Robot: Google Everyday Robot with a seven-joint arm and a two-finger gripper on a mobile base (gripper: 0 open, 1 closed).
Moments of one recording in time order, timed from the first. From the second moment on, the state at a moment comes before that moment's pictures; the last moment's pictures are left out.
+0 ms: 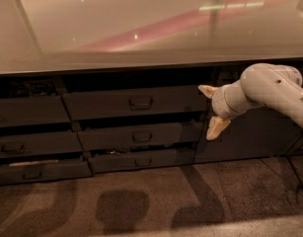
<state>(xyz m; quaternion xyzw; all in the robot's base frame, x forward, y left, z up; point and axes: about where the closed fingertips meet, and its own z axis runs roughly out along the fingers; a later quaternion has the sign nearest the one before) 0.624 -0.203 0.715 -0.73 0.62 -0.08 0.29</state>
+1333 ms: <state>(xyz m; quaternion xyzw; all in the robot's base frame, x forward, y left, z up) 0.704 -0.239 0.677 -0.68 0.68 -0.10 0.27</state>
